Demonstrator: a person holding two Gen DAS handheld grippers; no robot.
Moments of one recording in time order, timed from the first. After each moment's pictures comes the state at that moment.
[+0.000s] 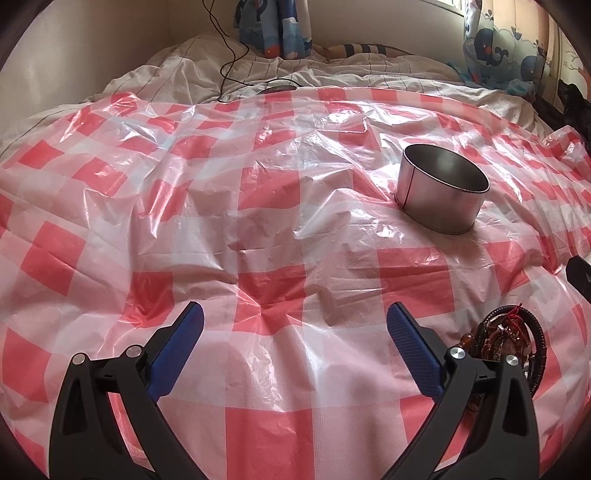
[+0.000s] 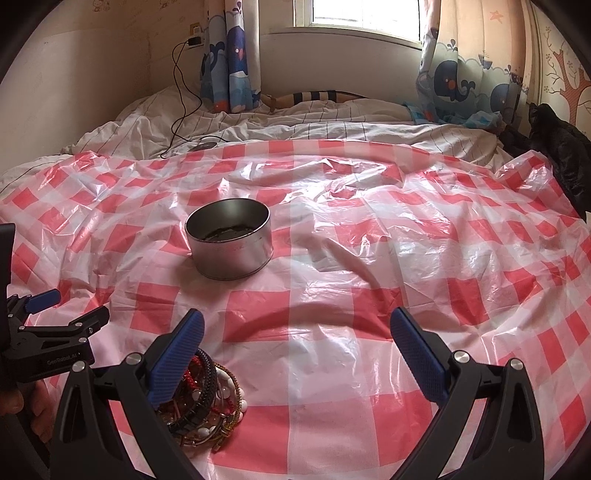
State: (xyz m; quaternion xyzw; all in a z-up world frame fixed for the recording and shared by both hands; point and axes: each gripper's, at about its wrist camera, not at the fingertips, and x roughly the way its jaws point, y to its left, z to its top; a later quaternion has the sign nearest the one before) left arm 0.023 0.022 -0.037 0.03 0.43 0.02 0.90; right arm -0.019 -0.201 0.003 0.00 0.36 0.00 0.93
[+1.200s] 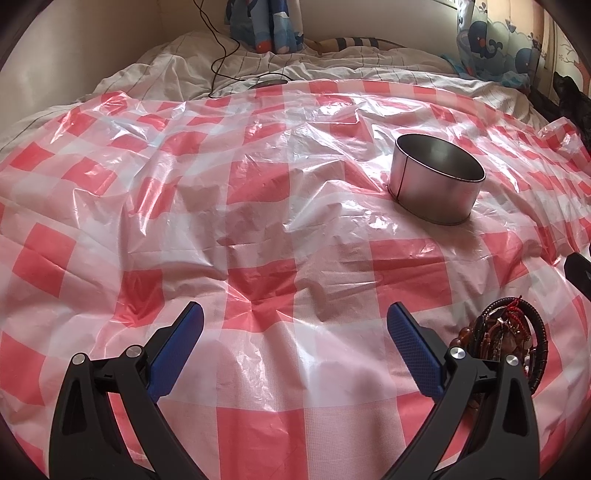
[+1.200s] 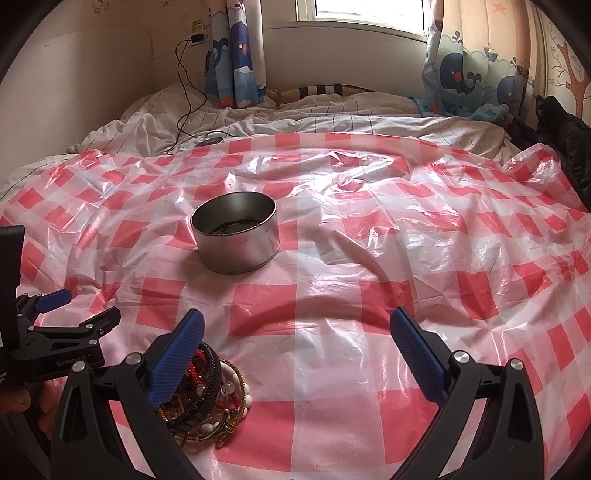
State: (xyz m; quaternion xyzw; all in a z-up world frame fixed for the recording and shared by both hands) left arm 0.026 0.019 -0.043 0.04 0.45 0.00 0.89; right arm -0.019 -0.204 -0.002 0.01 0.37 0.01 0.93
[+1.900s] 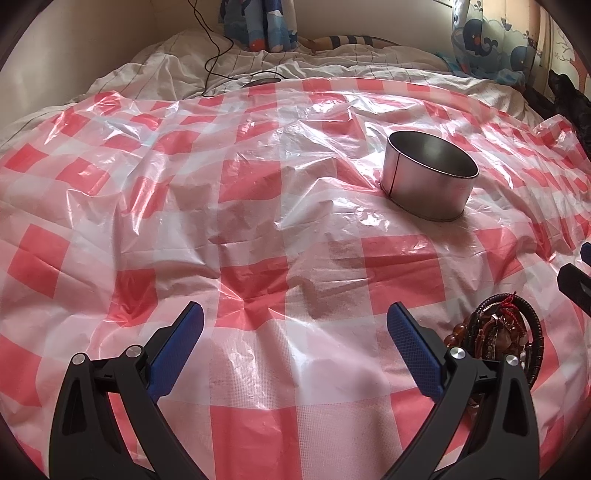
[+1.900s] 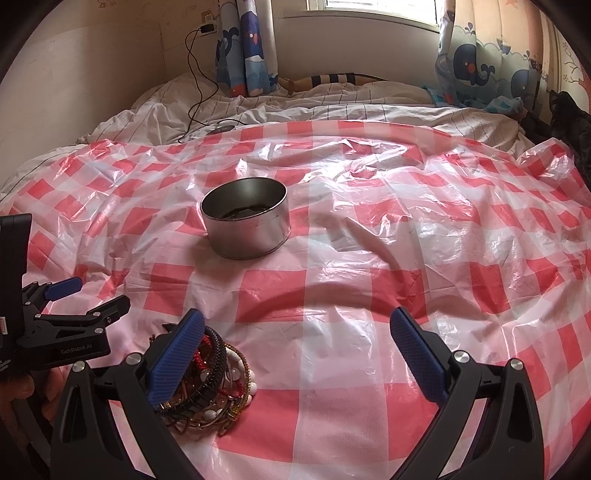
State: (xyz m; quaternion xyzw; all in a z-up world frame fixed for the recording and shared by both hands) left arm 0.024 0.016 -0.043 0.03 0.45 -0.01 0.89; right arm -0.019 -0.206 -0.007 0.02 0.39 0.05 0.92
